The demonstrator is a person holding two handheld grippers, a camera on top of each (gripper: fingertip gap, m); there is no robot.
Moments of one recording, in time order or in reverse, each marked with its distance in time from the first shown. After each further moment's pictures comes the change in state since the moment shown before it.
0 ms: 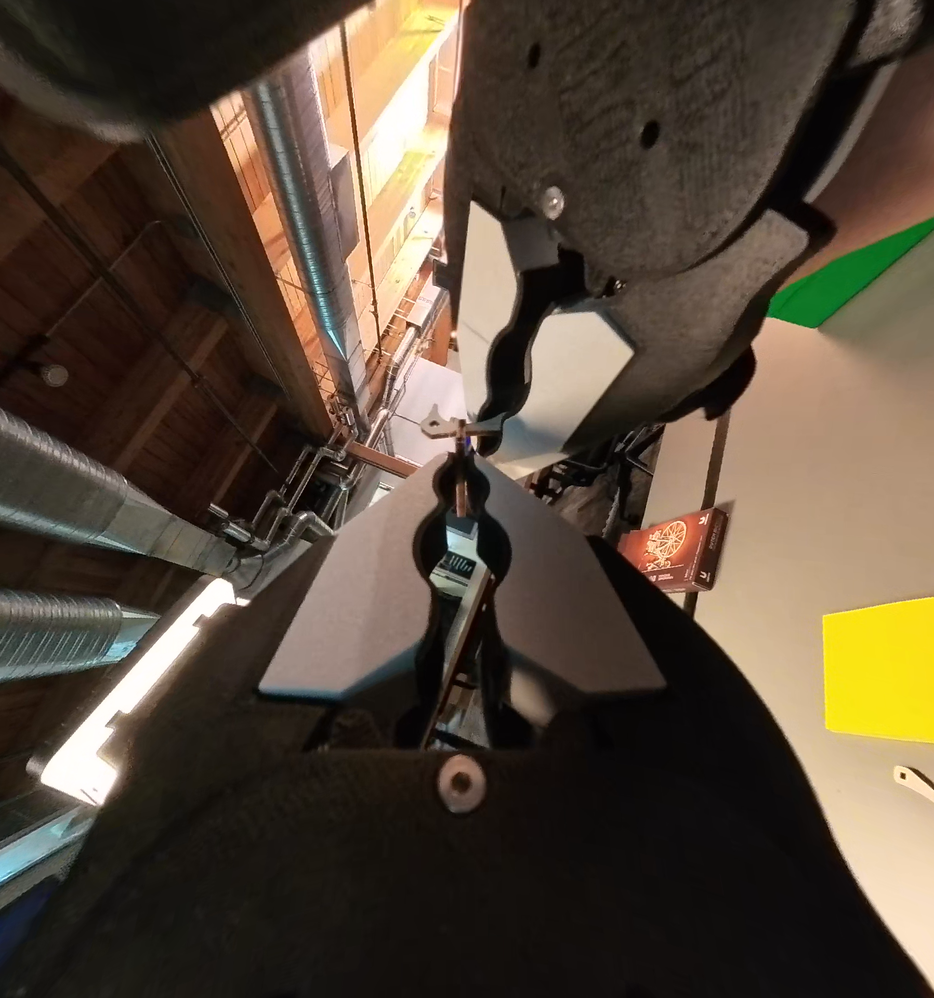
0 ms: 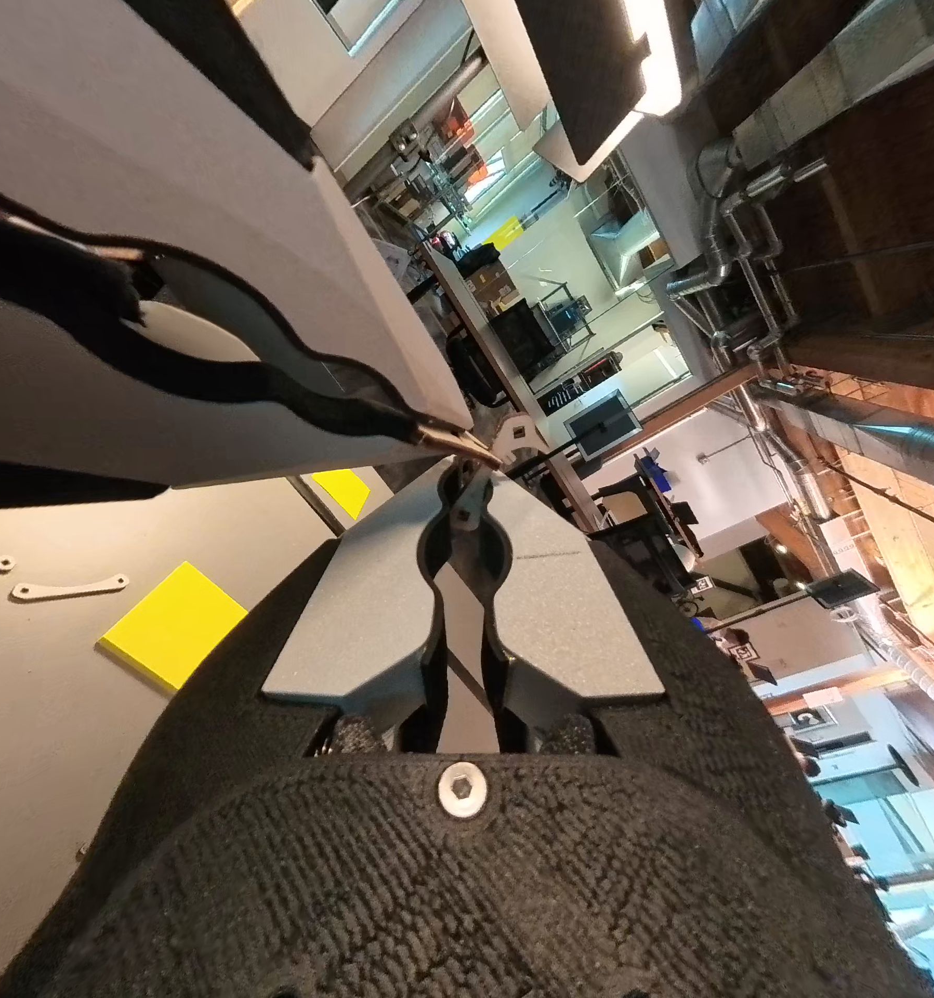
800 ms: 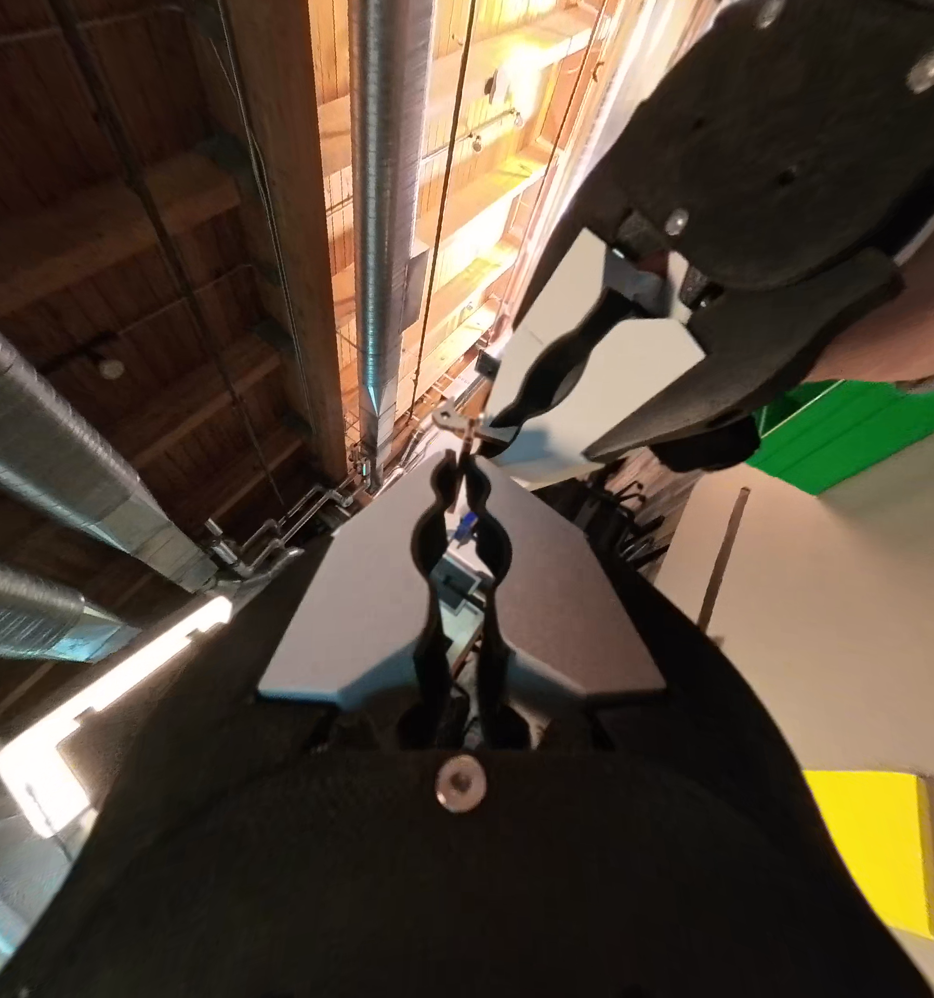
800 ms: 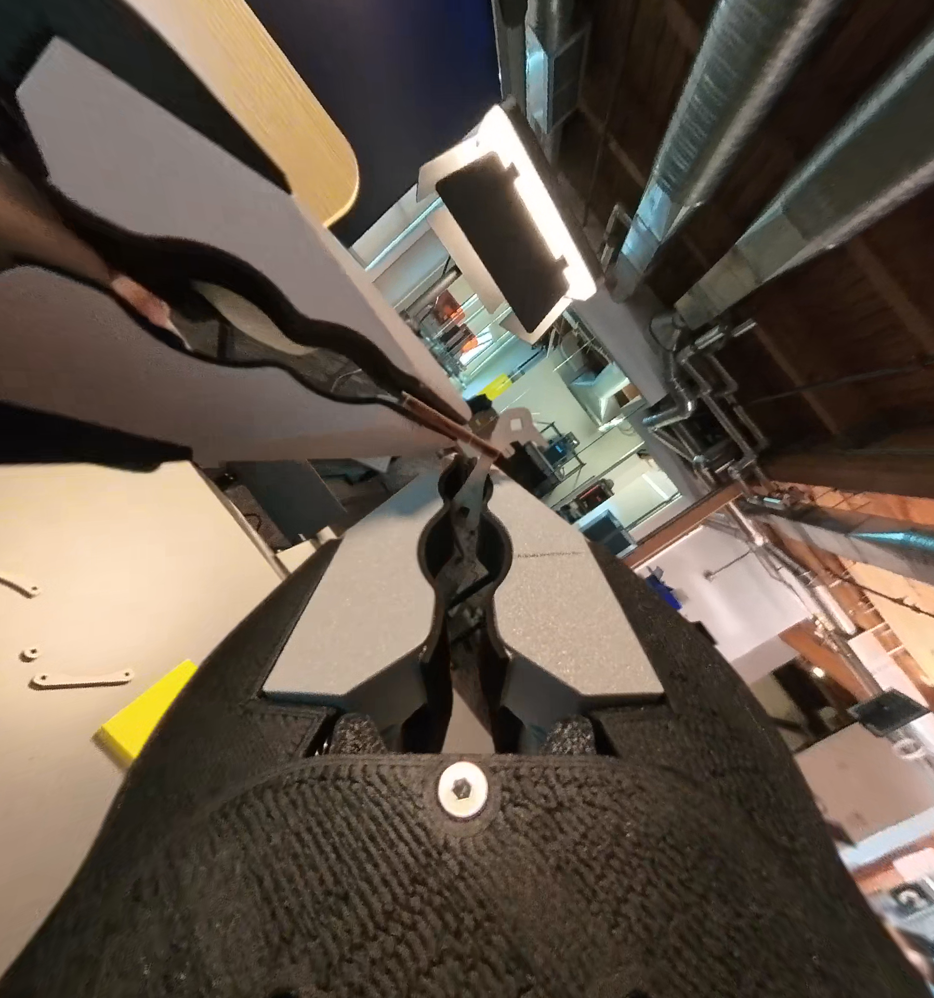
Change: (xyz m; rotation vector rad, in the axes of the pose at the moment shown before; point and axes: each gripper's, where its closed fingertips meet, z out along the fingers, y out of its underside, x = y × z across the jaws) left arm -0.027 -0.041 -0.017 0.176 -0.124 -0.195; right arm 0.021 -0.039 -0.041 0.305 0.014 0.047
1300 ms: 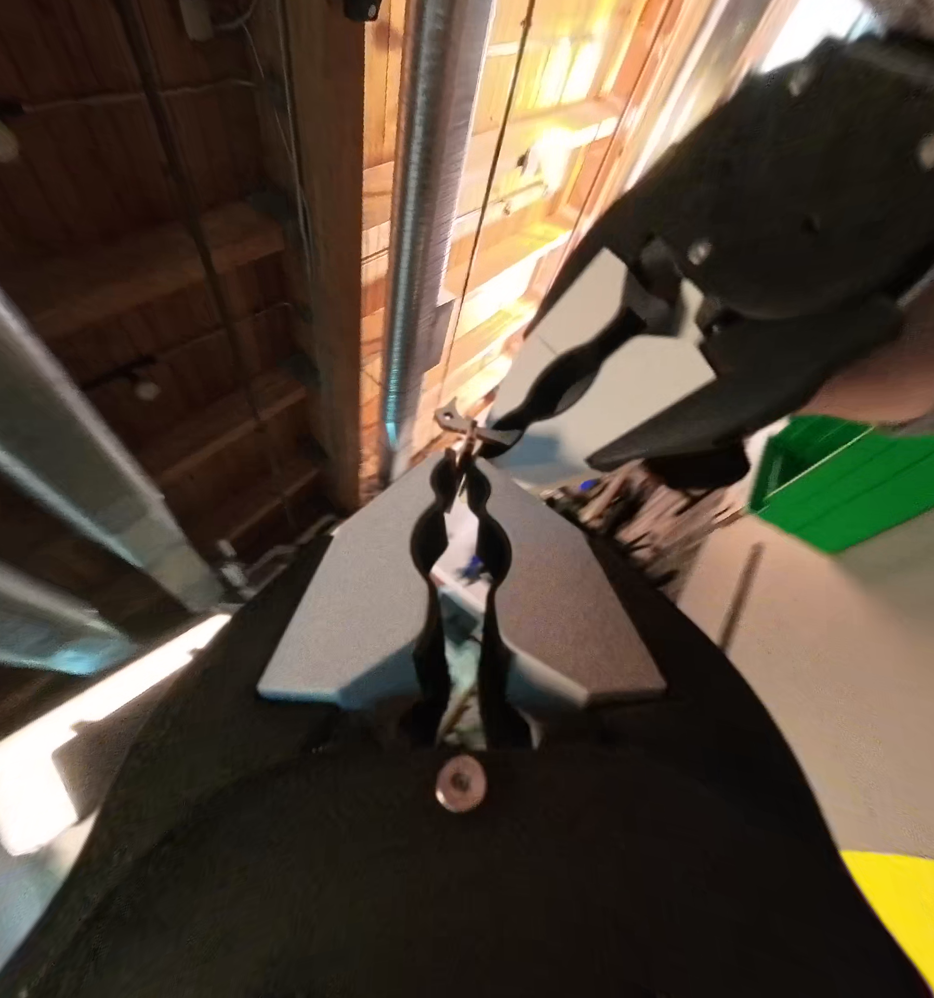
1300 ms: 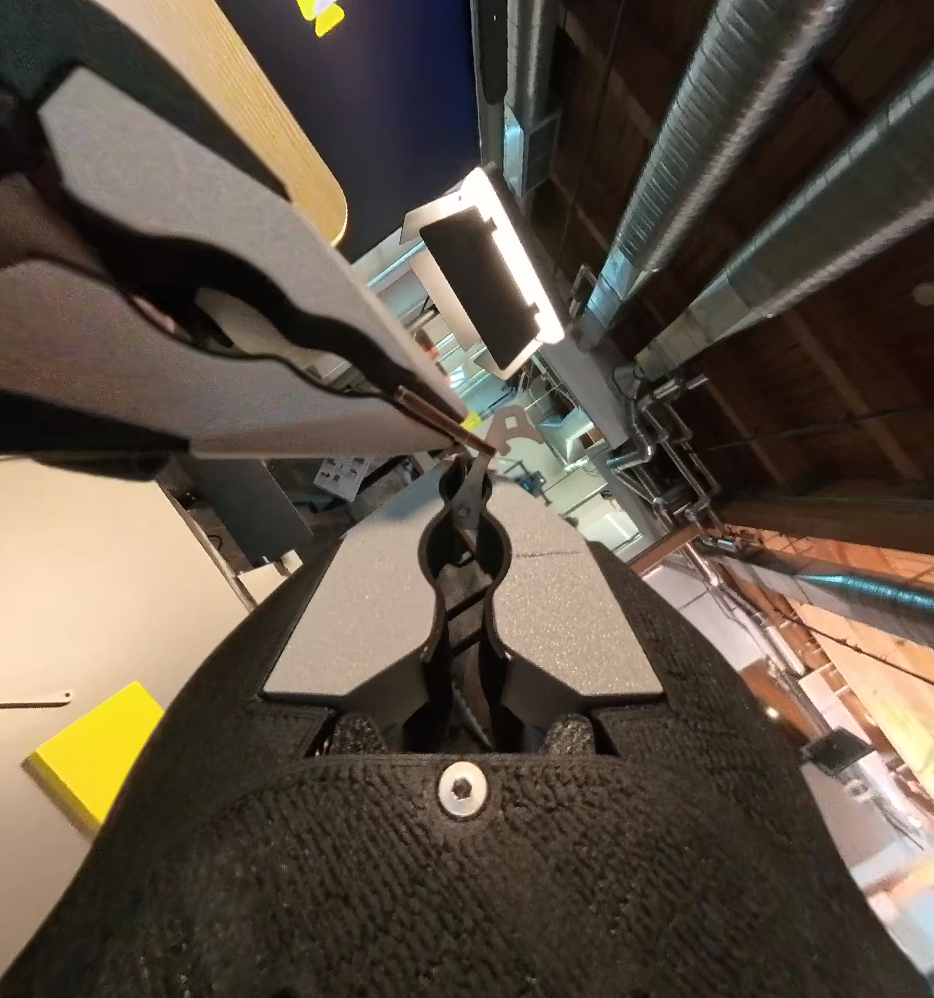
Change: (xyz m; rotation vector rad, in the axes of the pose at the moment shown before) left arm -0.001 -0.012 -0.001 0.091 -0.063 -0.036; right arm 0.008 -0.009 -0.009 0.085 0.044 -0.079
